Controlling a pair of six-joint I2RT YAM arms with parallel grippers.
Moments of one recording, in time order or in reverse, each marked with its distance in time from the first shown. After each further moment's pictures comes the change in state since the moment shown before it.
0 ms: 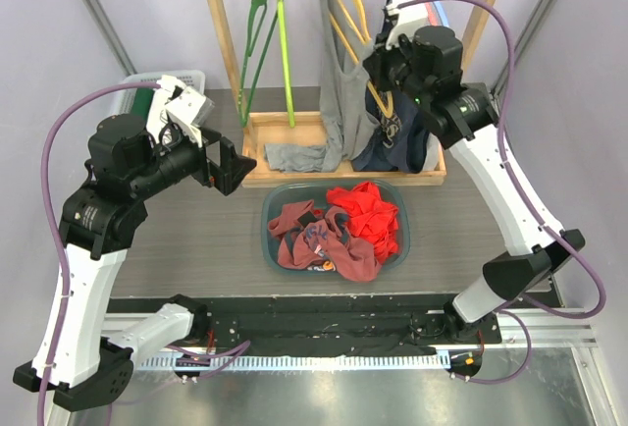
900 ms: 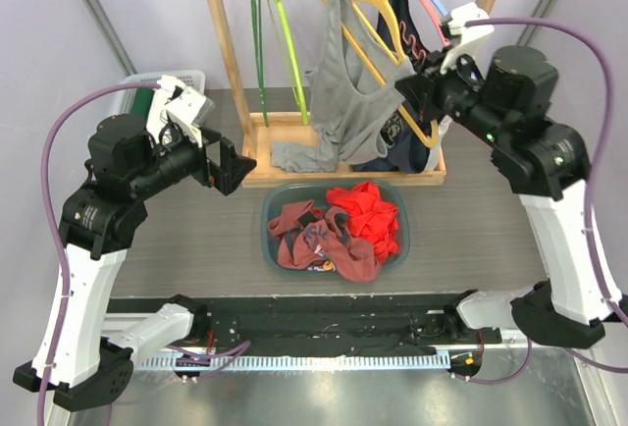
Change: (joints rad) left arm 0.000 0.000 0.000 0.000 0.001 0.003; right arm 0.051 -0.240 0.109 -0.301 -0.074 -0.024
